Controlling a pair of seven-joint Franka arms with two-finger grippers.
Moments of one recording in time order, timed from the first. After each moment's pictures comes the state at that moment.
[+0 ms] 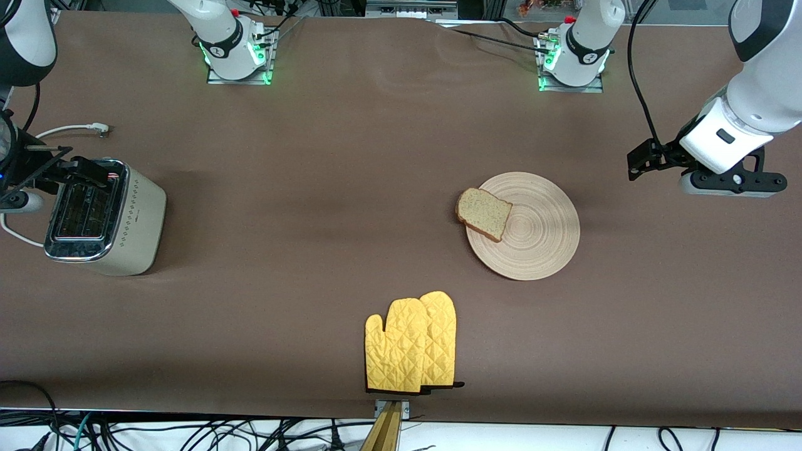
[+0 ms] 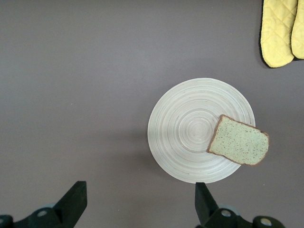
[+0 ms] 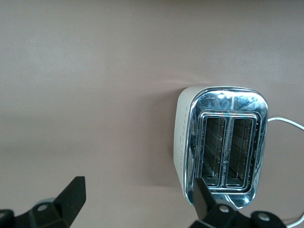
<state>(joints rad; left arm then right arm) -0.11 0.04 -0.01 -1.67 0.00 1.68 -0.10 -0.01 0.12 -0.04 -1.61 -0.03 1.72 -0.08</state>
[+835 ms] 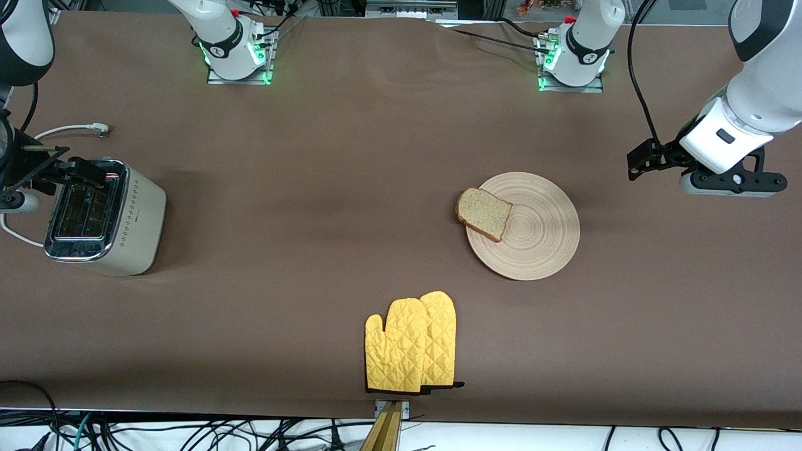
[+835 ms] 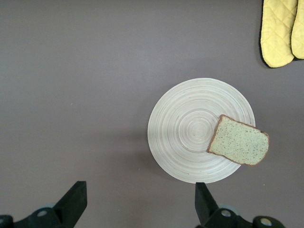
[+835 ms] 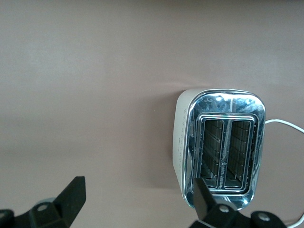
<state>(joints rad) -0.11 0.04 -0.01 -1.67 0.00 1.68 -0.10 -0.01 0.12 -0.04 -1.60 -0.03 1.72 -0.08</state>
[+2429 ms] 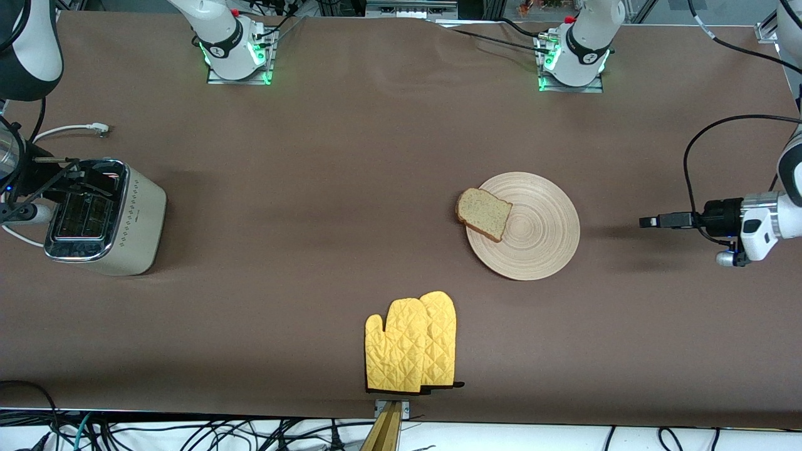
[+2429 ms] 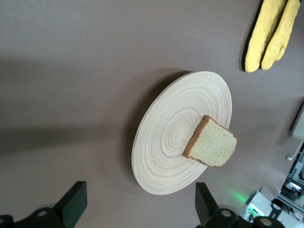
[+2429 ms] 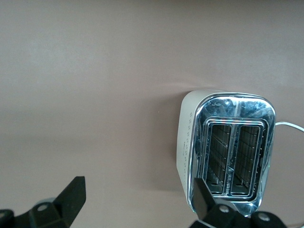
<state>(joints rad) 0.32 0.49 0.00 -1.71 -0.61 1.69 0.41 -0.01 0.17 -0.03 -1.58 -0.03 1.72 -0.08</state>
